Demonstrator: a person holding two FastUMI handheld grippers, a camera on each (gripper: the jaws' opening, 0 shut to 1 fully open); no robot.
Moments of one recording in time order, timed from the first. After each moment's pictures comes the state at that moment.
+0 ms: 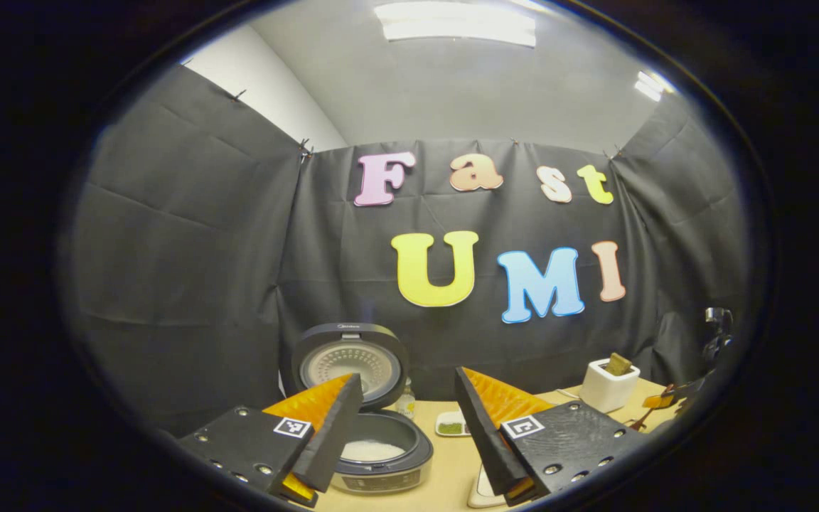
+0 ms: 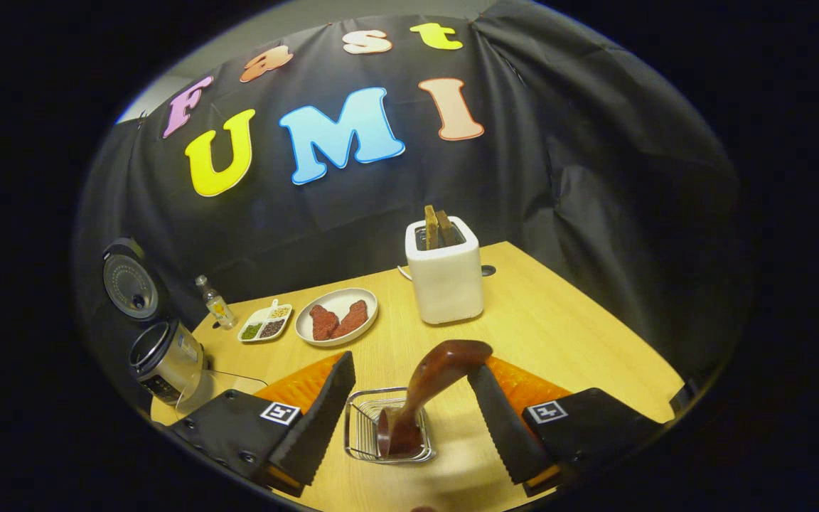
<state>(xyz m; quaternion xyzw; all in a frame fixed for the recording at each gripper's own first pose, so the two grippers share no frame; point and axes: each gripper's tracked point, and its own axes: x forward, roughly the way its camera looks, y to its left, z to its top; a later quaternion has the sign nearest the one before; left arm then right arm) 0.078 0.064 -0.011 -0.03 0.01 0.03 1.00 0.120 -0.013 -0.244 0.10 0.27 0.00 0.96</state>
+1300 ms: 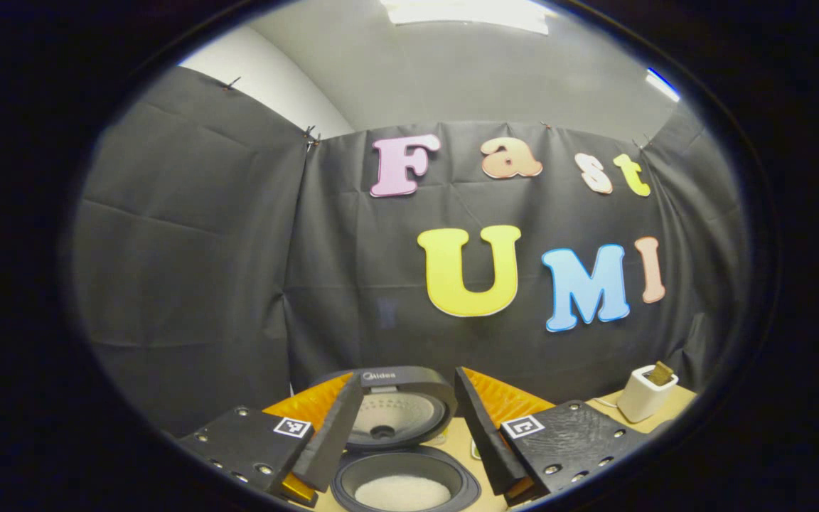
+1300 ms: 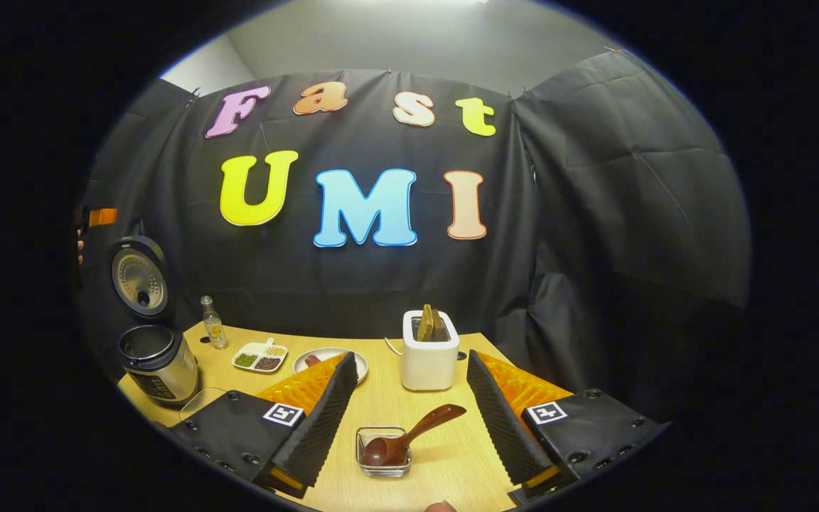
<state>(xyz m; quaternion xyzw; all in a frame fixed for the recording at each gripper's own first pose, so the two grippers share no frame) 0.251 0.154 0.016 -0.01 0.03 0.06 1.00 0.090 0.004 -0.108 0.00 0.14 -0.03 0.99</state>
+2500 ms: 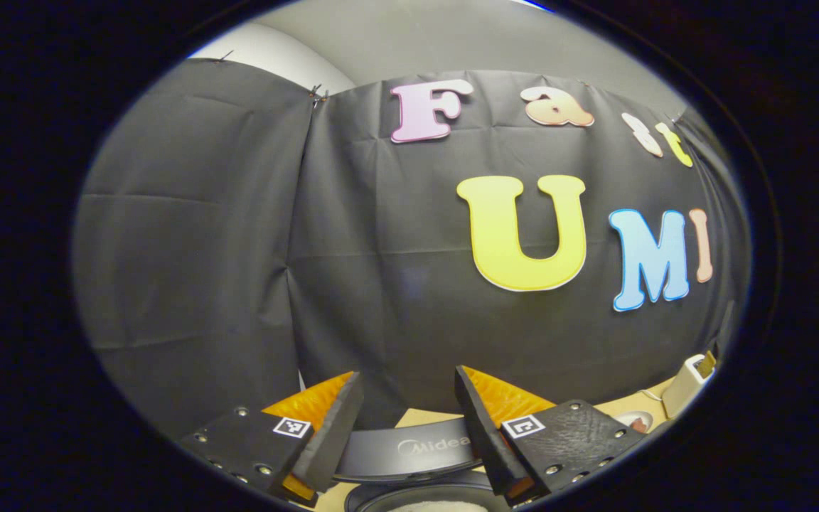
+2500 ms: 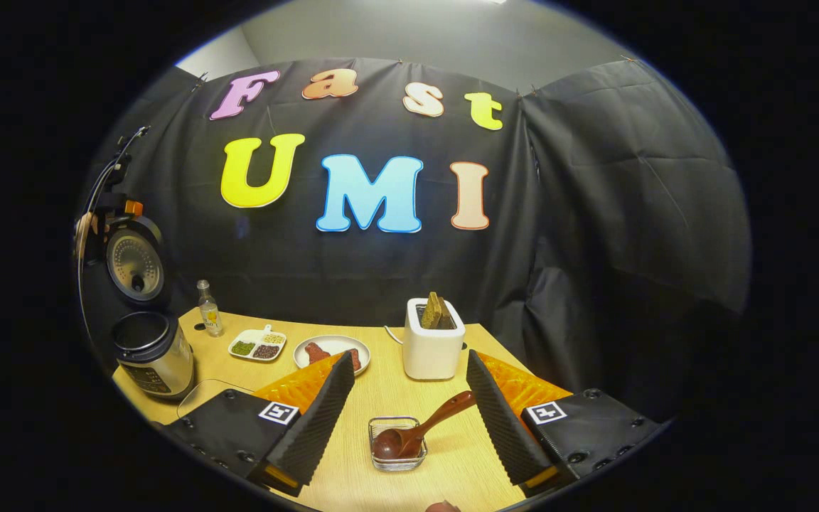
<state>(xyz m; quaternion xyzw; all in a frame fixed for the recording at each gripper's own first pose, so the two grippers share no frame) 0.399 0.227 -0.074 -0.02 0.12 0.10 0.99 0.089 0.031 -0.119 -0.02 0.17 -0.04 0.99</state>
